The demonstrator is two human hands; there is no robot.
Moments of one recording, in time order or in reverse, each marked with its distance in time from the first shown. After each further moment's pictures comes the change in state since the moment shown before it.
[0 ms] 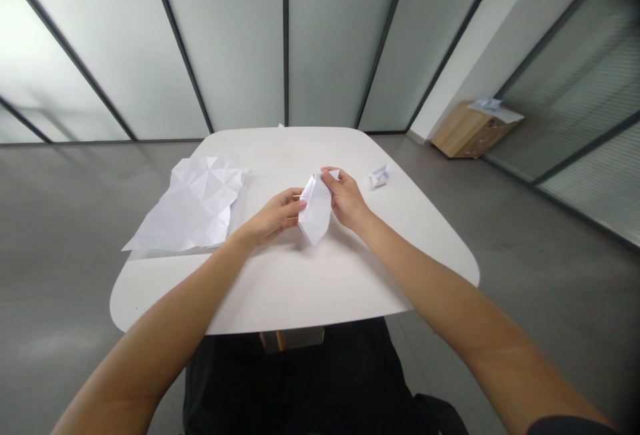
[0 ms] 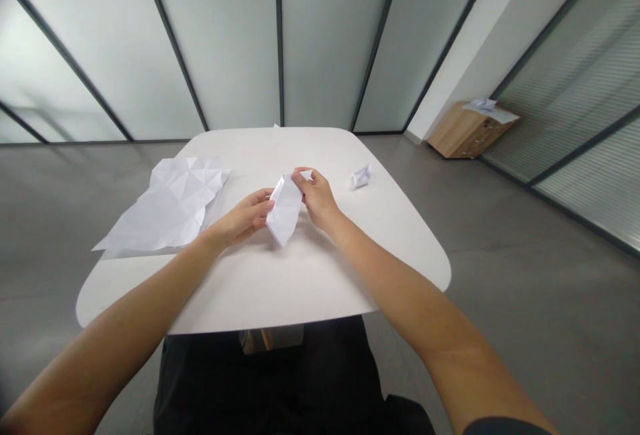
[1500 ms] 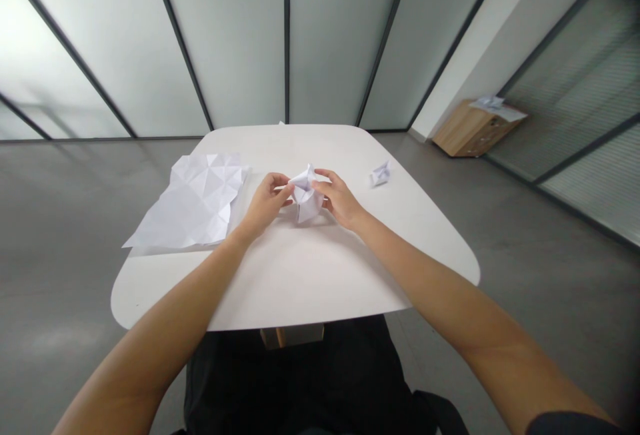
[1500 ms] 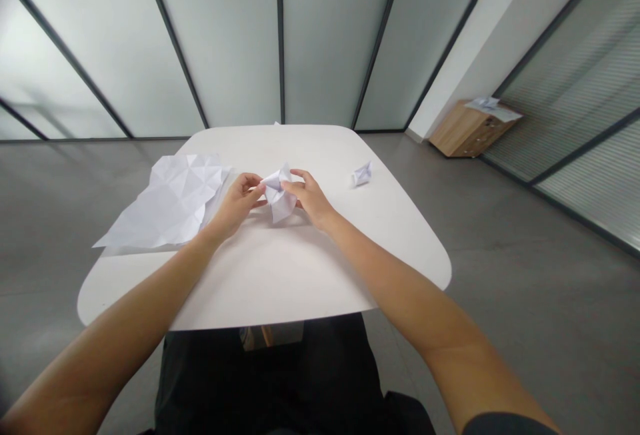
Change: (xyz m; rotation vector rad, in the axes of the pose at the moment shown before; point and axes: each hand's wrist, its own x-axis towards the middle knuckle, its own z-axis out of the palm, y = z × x) left_hand 0.011 -0.001 -0.012 0.245 0.372 0.248; right_hand -0.013 -0.005 0.007 -0.082 -0.130 0.149
